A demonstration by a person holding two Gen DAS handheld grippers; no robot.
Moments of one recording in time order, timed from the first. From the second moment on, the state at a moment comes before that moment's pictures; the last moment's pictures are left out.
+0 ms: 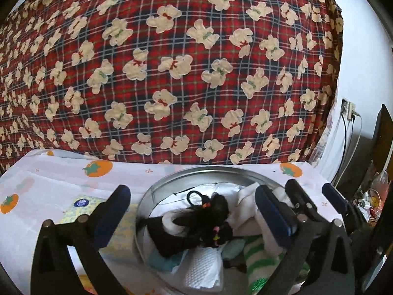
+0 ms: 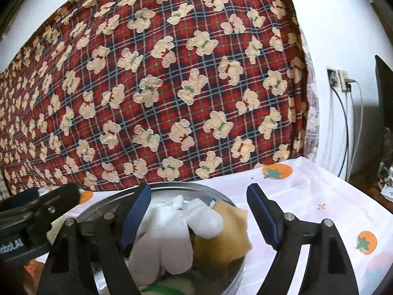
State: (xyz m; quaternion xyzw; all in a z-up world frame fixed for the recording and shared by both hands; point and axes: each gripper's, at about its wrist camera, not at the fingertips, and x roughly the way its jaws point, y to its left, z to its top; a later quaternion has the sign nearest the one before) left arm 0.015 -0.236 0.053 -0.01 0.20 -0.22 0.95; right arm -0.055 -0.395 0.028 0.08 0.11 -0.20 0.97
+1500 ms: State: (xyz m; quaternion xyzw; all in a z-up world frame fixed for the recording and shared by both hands) left arm -0.023 -0.221 0.015 0.02 0.14 -0.21 0.97; right arm -0.123 -0.357 0.039 0.04 -0.01 -0.26 0.97
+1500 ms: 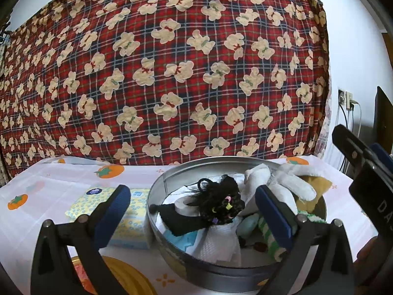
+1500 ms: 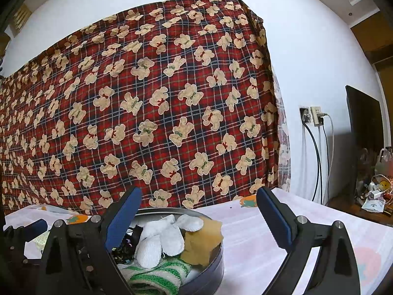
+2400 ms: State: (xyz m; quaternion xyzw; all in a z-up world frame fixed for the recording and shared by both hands) left arm -0.027 -0.219 0.016 0.04 0.14 -0.19 0.97; right arm -0.125 -0.356 0.039 0.03 -0.02 -0.26 0.97
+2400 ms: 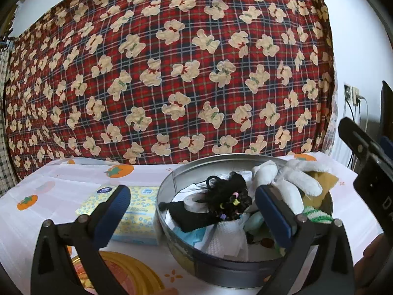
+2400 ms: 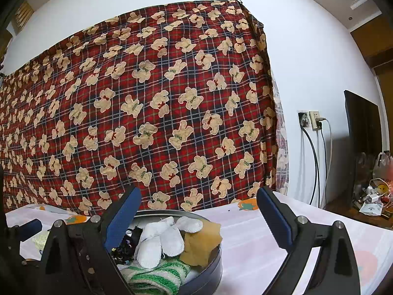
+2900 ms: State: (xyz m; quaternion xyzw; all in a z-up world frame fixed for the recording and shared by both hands) left arm -0.033 -0.219 0.017 0.03 0.13 -0.18 0.97; right arm -0.125 -0.357 0.039 0.03 -0.02 -0.26 0.97
